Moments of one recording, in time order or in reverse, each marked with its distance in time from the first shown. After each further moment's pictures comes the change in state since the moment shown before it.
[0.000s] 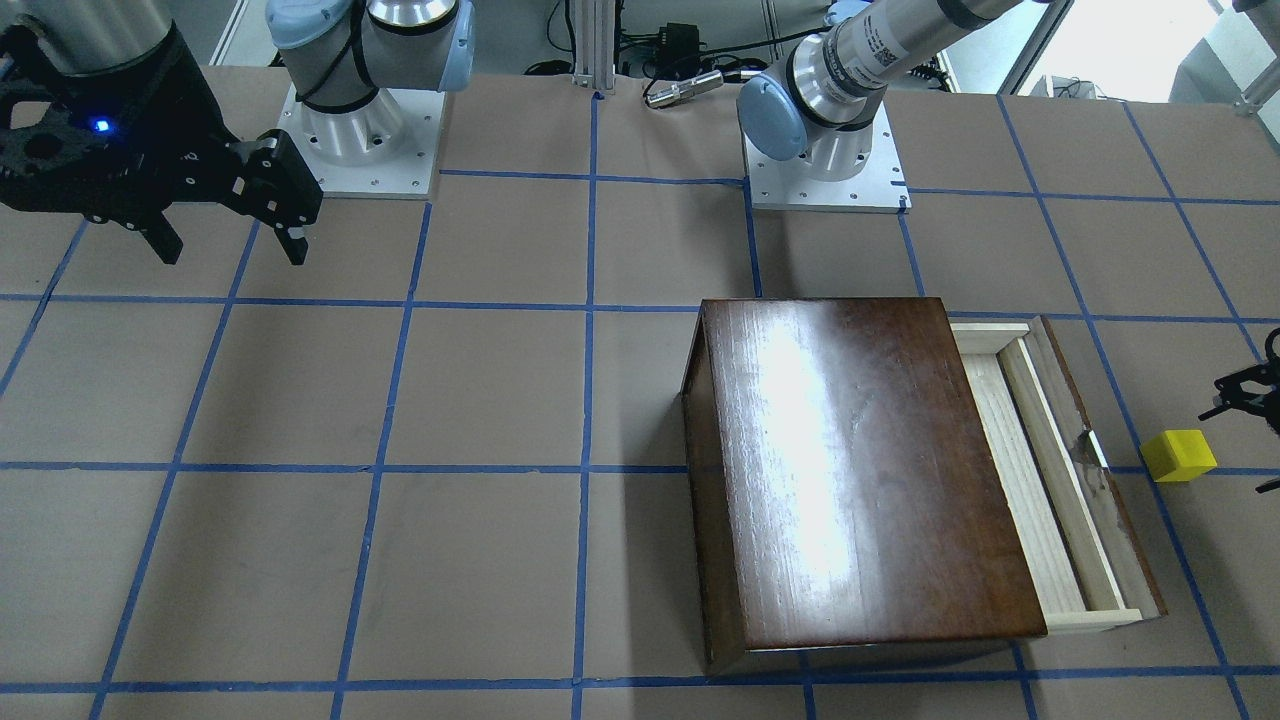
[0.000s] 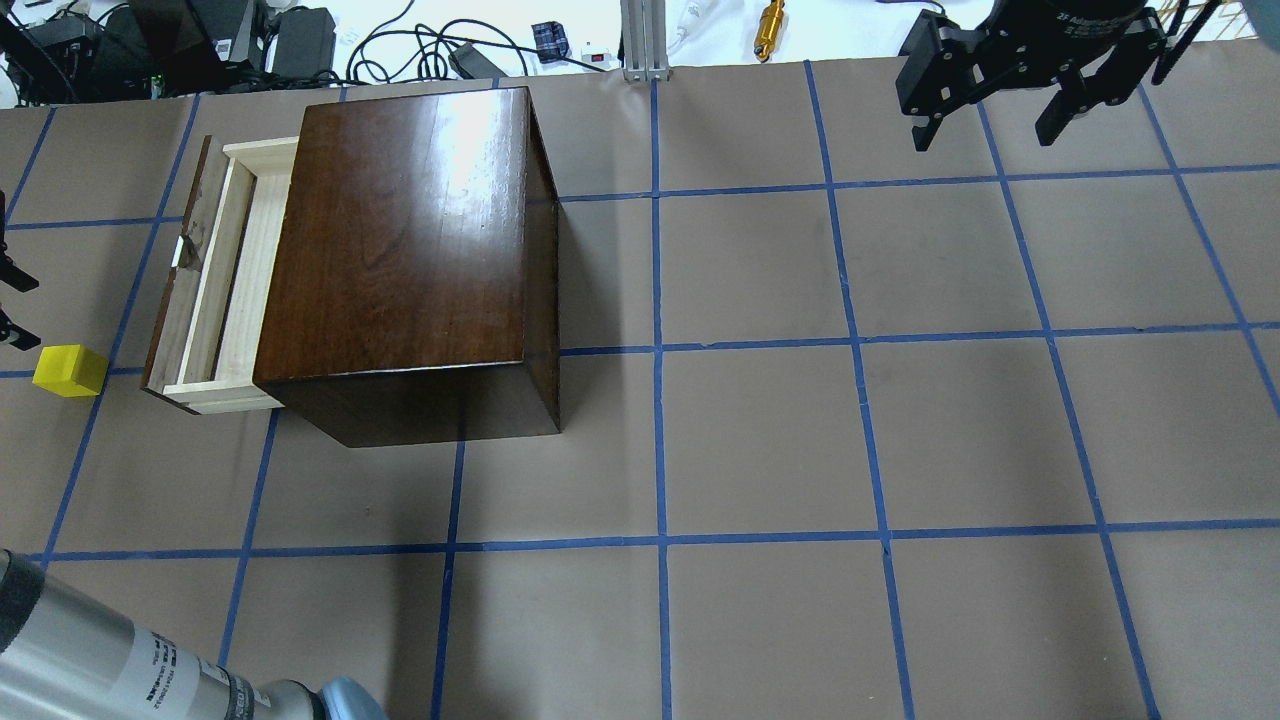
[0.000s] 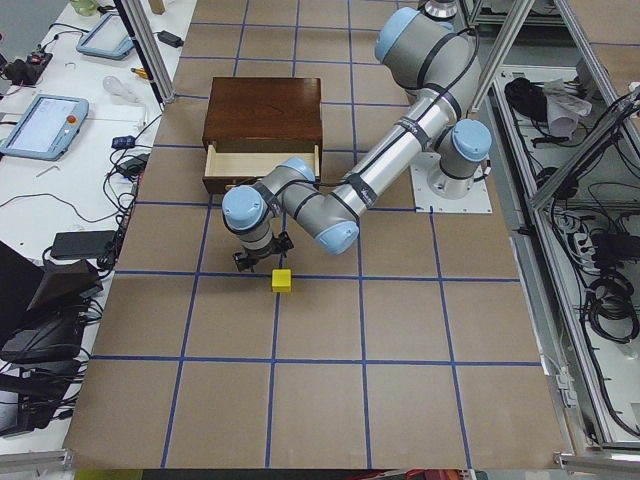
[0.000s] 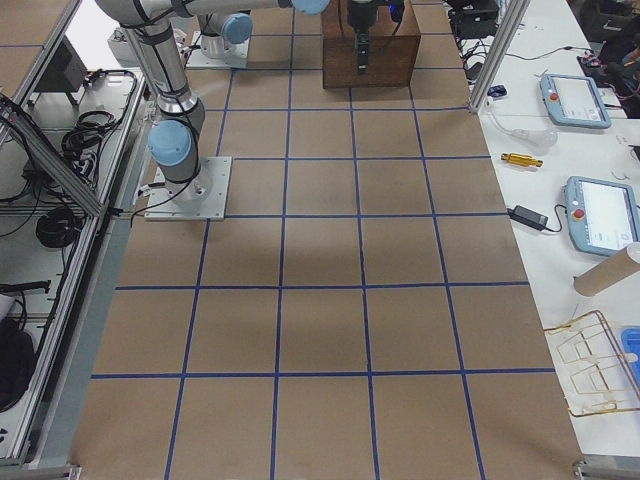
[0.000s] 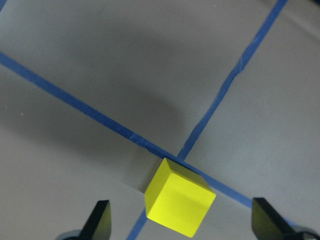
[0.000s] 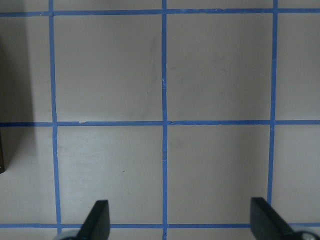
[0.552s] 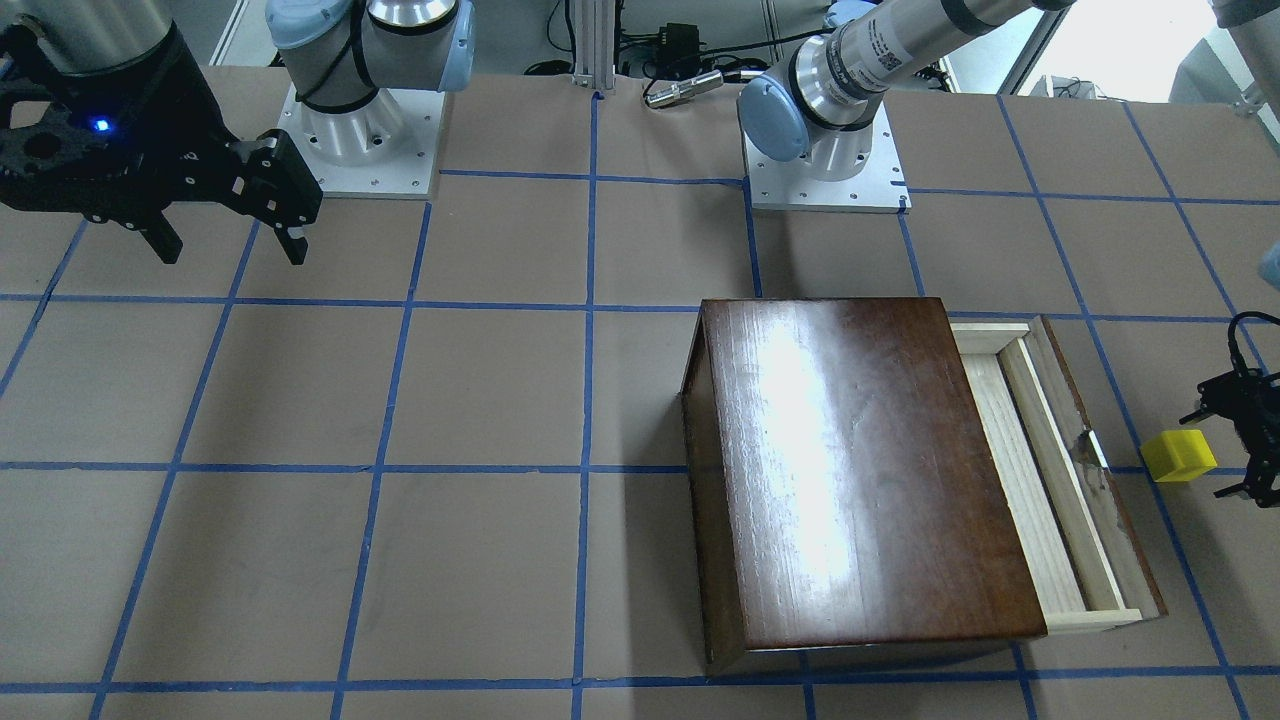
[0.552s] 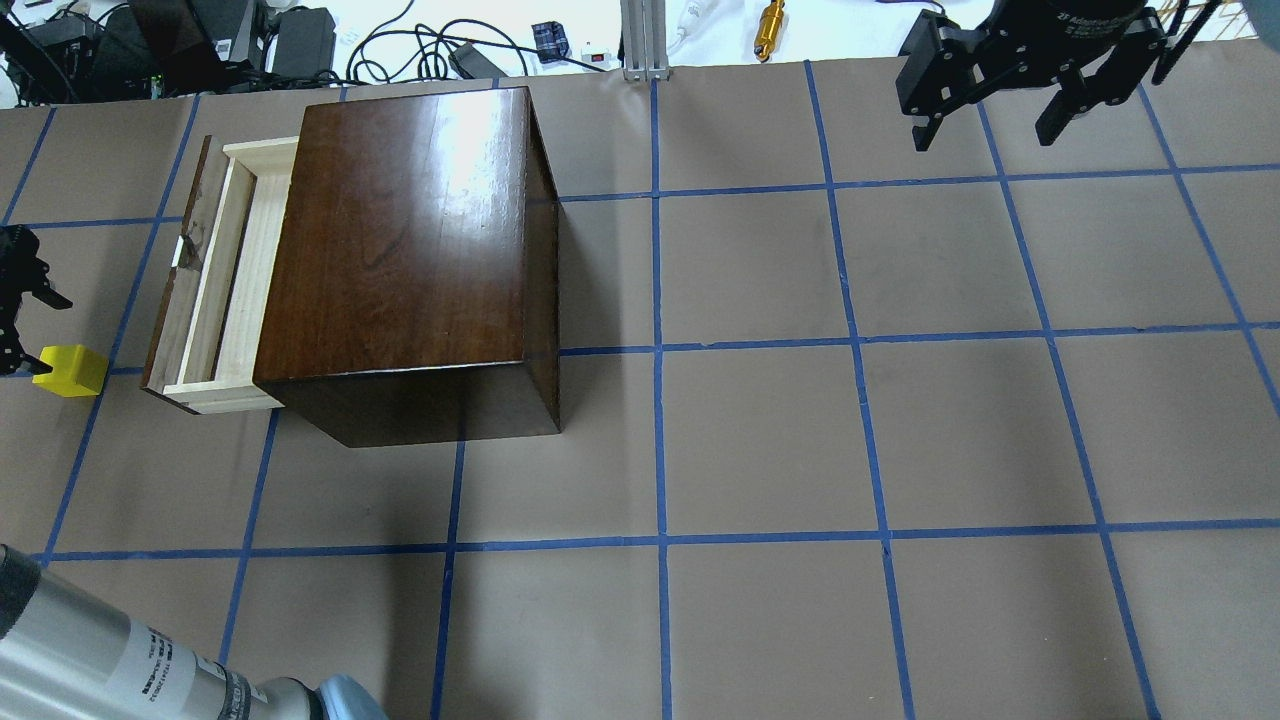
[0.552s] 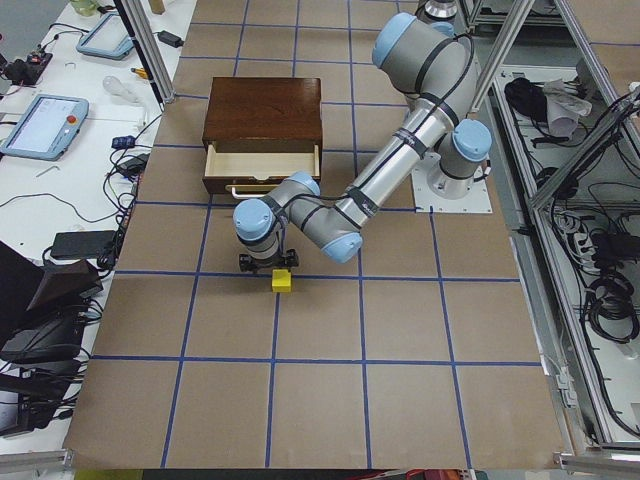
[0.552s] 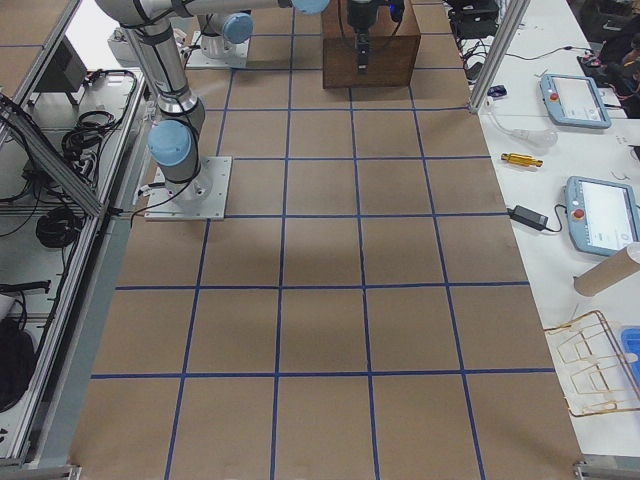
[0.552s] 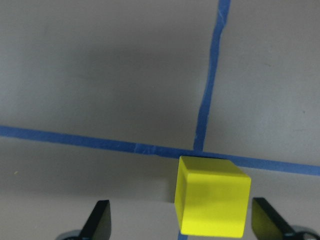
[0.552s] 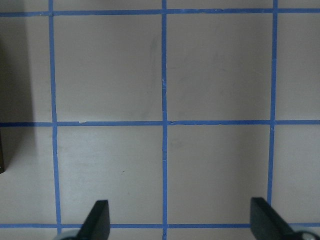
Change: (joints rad) left arm 0.019 -0.018 -0.094 0.113 0.002 0.286; right arm 0.000 0.000 0.000 0.000 0.000 0.000
